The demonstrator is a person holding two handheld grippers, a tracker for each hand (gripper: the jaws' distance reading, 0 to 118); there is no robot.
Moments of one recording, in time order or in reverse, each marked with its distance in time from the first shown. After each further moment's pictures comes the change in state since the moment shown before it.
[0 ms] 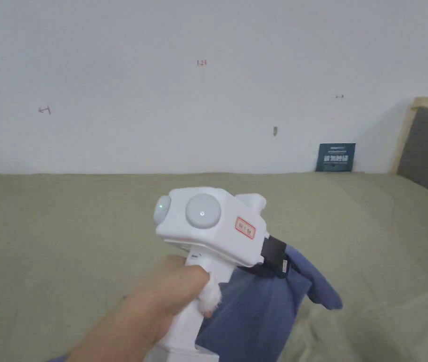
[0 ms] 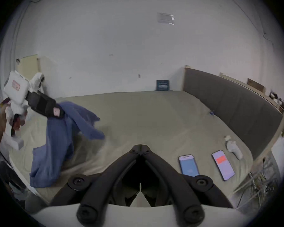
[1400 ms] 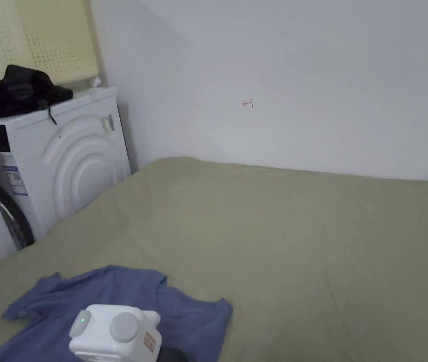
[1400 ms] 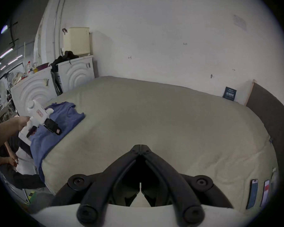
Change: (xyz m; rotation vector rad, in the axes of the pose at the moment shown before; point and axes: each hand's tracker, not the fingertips) left arm -0.370 -0.328 0.245 -0.182 0.728 0.653; right arm -0.277 -0.019 -0.089 -0.069 0.442 0.282
